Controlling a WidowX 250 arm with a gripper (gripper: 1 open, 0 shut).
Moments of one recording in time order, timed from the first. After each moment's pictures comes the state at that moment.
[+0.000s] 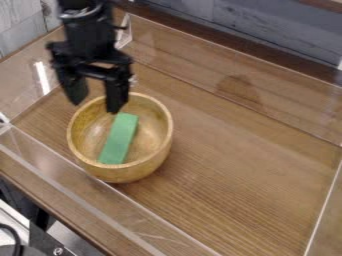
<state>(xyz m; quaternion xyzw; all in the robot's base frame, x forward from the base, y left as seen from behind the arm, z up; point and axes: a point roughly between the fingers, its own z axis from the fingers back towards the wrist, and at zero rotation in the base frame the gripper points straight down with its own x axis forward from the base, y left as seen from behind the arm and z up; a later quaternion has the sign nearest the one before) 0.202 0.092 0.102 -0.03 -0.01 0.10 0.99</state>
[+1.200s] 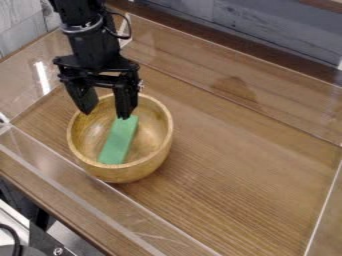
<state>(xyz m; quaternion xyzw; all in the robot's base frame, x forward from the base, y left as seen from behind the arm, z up) 0.217 0.077 0.087 -0.06 -0.01 0.12 0.99</state>
